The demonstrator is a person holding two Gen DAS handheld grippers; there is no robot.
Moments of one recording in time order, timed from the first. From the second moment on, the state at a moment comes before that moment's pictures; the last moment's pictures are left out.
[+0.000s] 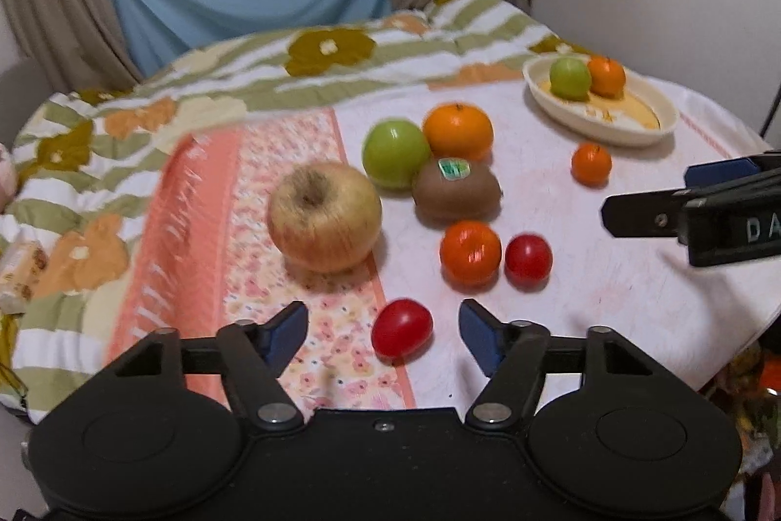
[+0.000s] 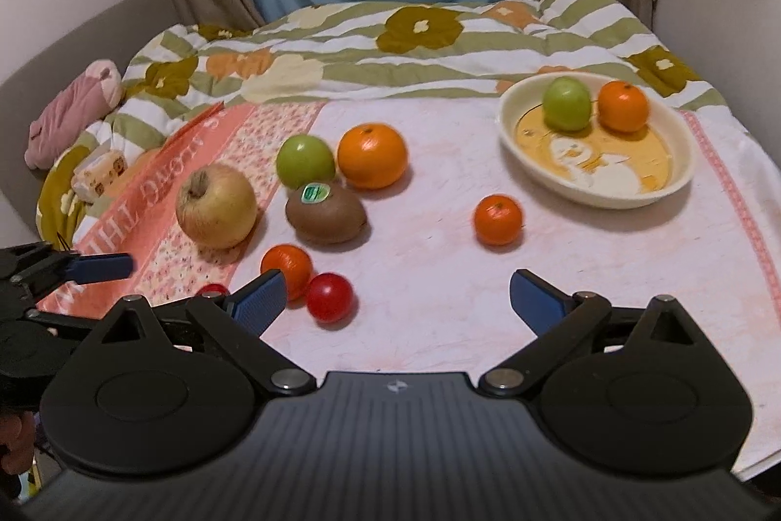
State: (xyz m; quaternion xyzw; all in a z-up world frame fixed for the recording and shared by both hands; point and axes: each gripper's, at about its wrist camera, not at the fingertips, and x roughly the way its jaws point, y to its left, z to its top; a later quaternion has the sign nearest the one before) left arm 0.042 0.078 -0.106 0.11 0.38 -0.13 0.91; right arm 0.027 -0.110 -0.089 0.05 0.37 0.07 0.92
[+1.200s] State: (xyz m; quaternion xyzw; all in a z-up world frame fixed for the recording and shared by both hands) left arm 0.057 0.094 -0.136 0.10 0.41 -0.16 0.89; right arm 0.059 -0.062 -0.138 0.00 0.41 0.10 0.91
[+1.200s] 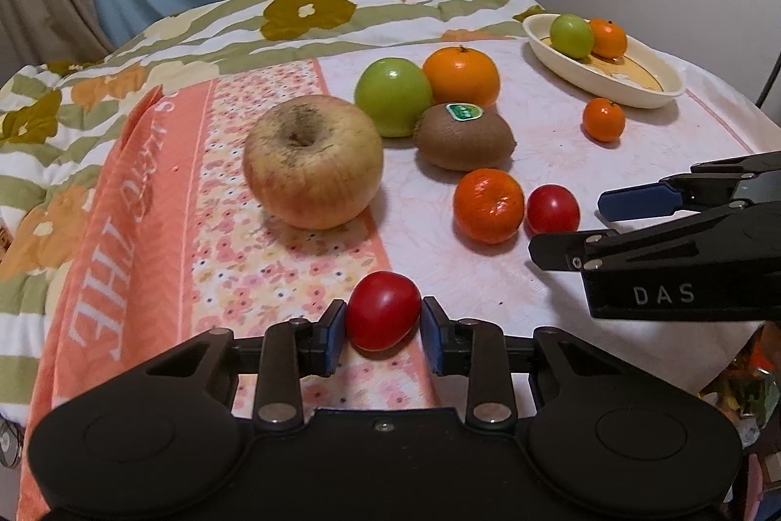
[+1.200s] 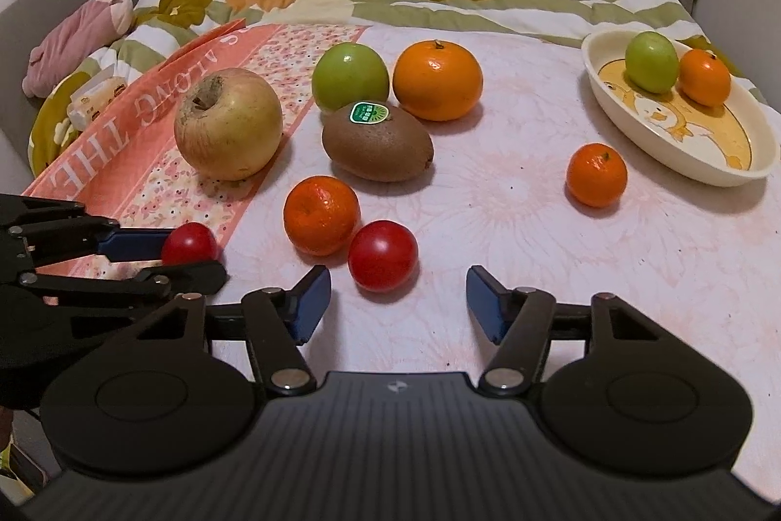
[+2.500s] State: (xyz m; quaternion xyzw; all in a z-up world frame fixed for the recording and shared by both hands) left arm 0.043 0.095 -0.099 0.07 0.39 -0.11 0.91; right arm 0.052 -0.065 -0.107 -0.03 0.38 0.12 0.92
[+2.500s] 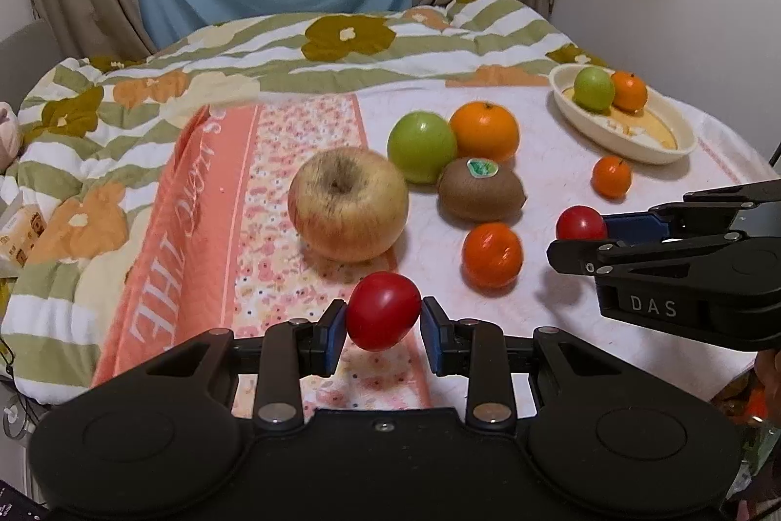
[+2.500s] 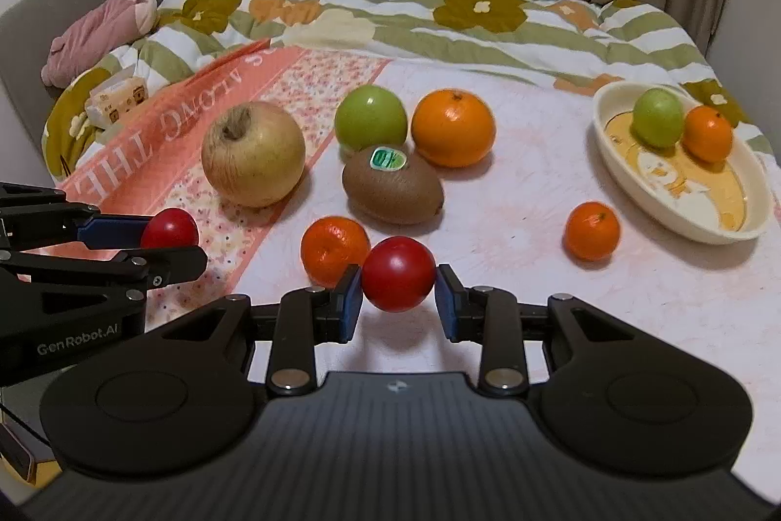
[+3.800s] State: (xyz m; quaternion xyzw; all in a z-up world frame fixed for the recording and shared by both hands) left arm 0.115 -0.103 -0.015 0.07 0.34 -0.16 0.92; right arm 0.112 -0.297 -0.013 0.01 0.36 0.05 0.93
